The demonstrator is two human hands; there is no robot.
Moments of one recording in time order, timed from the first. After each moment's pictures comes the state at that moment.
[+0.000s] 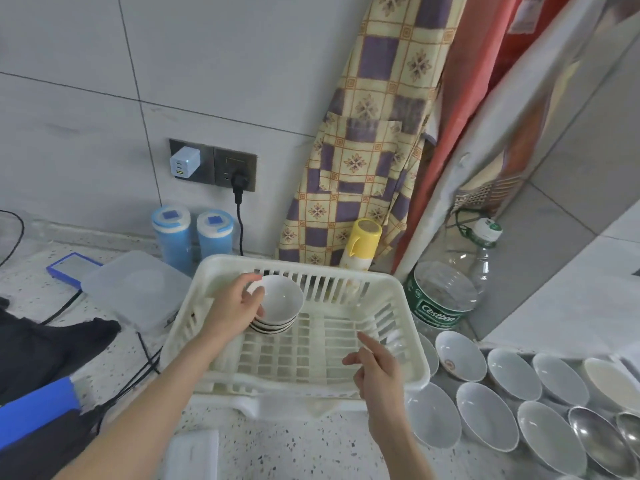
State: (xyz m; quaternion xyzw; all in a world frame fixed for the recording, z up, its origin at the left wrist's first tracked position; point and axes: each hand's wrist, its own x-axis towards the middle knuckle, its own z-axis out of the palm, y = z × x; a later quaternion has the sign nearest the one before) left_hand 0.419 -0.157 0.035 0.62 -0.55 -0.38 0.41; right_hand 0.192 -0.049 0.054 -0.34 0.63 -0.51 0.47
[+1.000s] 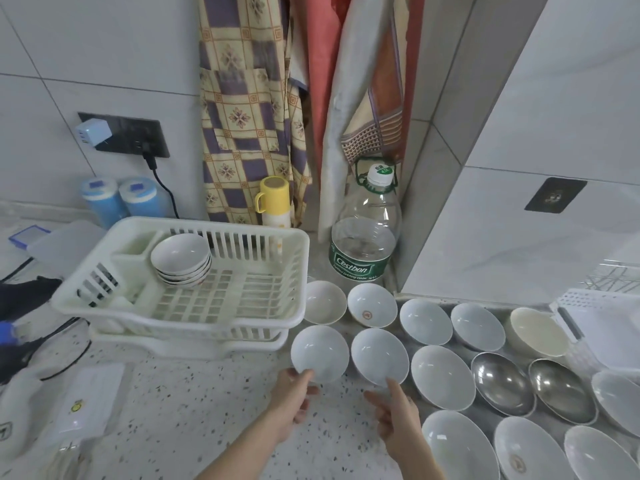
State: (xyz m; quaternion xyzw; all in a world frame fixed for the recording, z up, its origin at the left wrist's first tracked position) left_hand 0.102 0.009 -0.061 0.68 -0.26 -0.63 0.28; right_hand -0.086 0.036 -0.048 -0.07 0.70 -0.43 0.57
